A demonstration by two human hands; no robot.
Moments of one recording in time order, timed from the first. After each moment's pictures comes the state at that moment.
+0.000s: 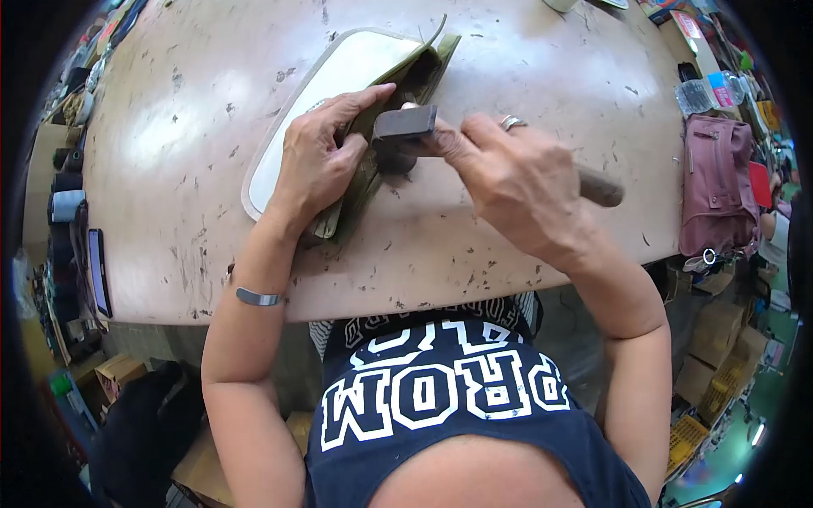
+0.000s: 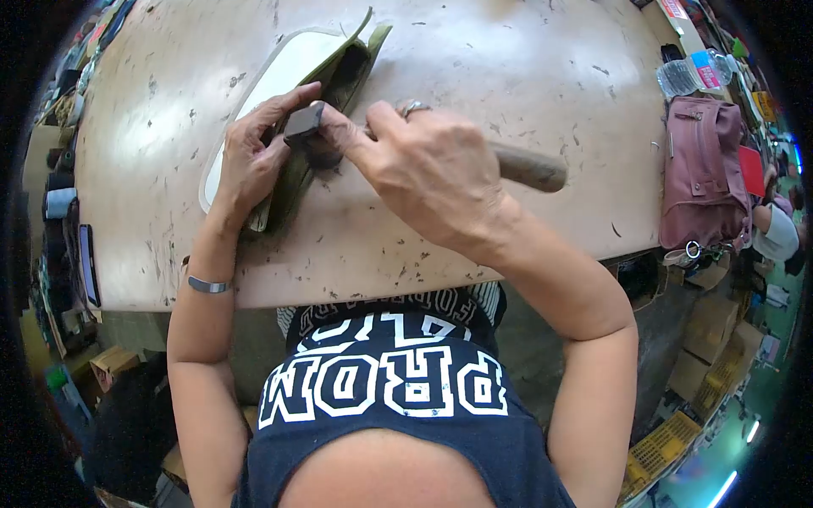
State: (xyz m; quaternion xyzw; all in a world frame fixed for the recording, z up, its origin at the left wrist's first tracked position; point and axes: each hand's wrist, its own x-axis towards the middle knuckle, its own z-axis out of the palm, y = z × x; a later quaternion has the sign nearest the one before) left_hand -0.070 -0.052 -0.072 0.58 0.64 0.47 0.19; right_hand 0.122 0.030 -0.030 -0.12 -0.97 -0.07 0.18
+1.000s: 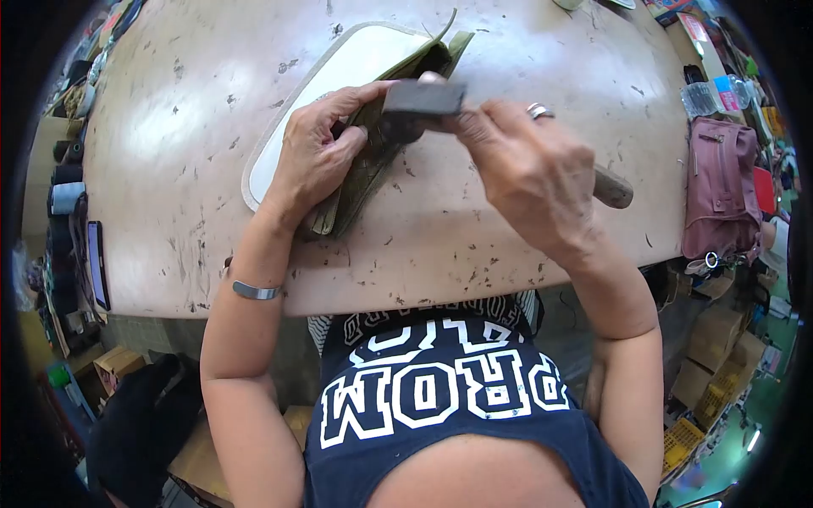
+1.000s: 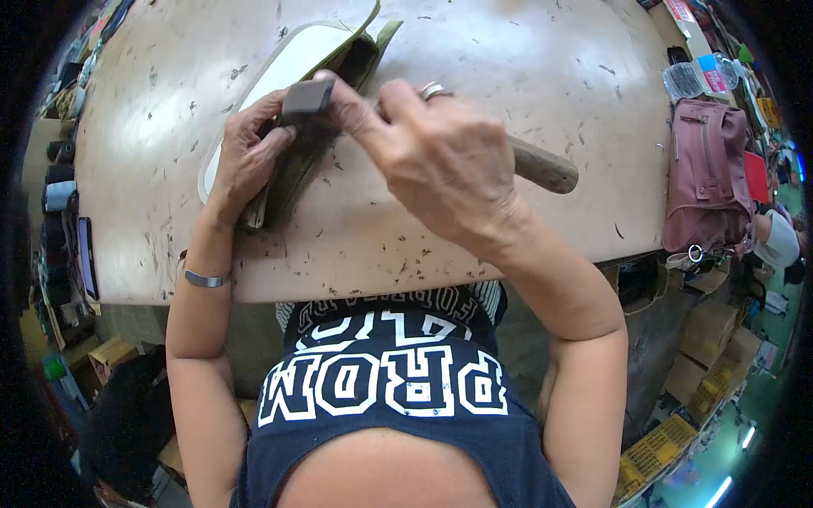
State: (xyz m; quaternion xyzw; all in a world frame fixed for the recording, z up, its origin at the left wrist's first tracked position) left_hand -0.075 -0.055 -0.074 0.57 0.62 0.48 0.24; right_hand 0.123 0.032 -0.033 -0.16 -0.95 -0.09 0.24
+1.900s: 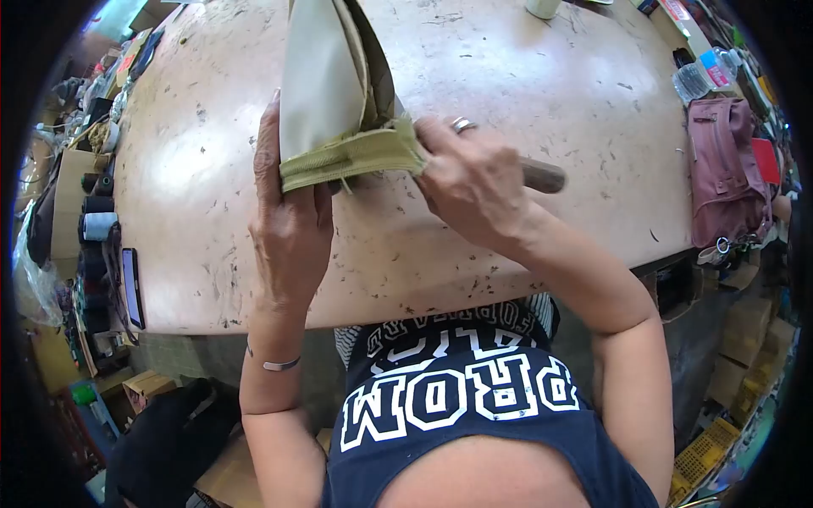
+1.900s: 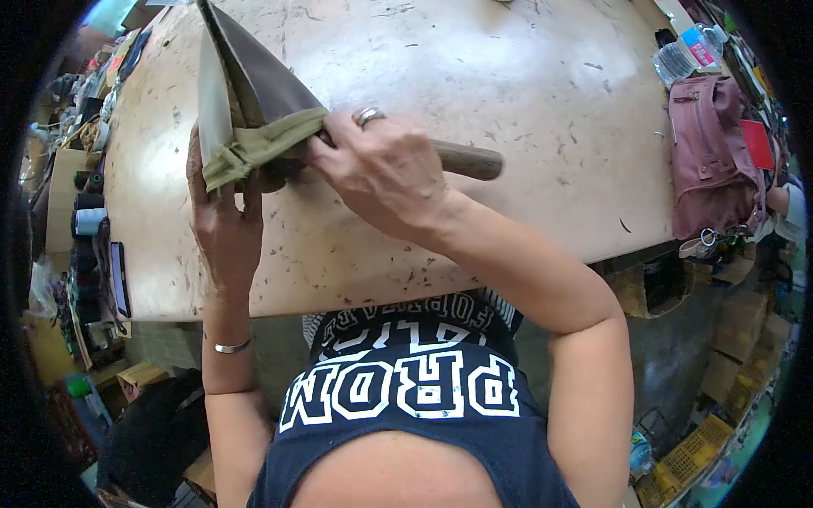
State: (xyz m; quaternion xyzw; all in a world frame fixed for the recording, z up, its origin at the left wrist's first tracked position) left_hand -0.049 -0.096 -0.027 0.62 0.69 0.30 -0.21; right_hand 0.093 0.023 -0.046 -0.16 -0.94 -0.02 0.30
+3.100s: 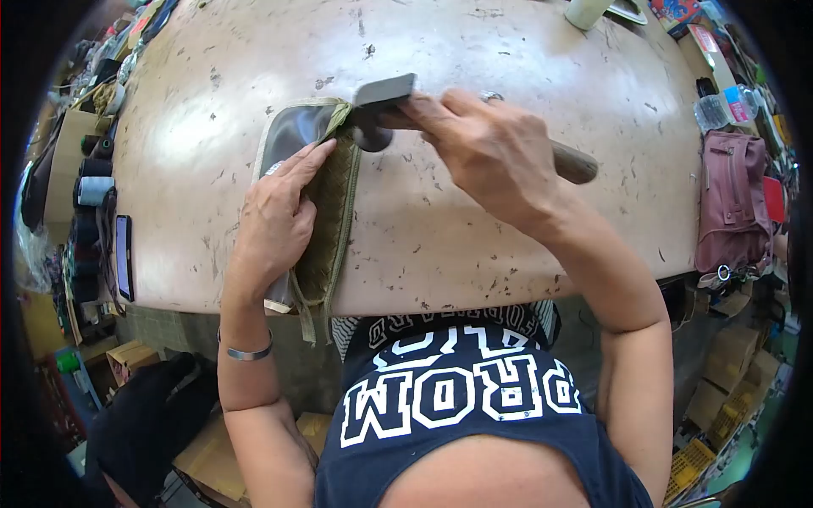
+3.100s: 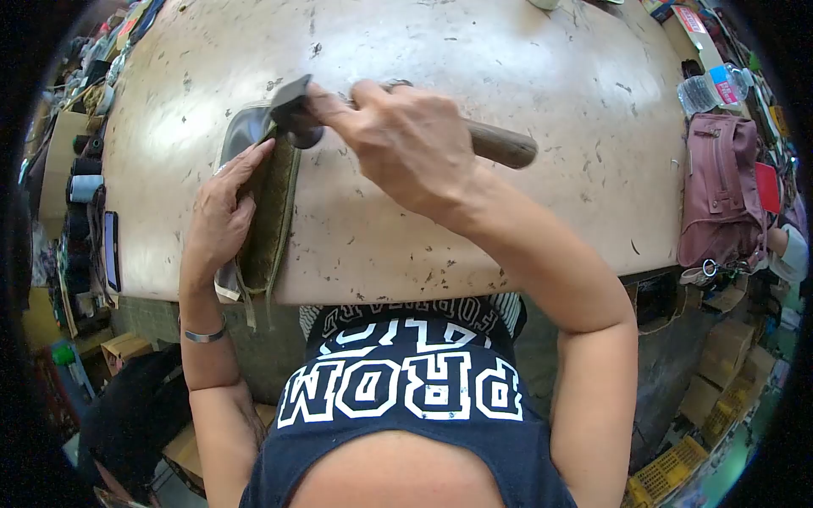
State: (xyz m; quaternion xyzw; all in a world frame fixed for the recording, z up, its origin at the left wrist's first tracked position) left_hand -0.091 -0.126 -0.028 0.59 0.76 0.23 0.11; right_hand 0.076 0.034 -0.037 -0.15 -0.96 0.01 0.25
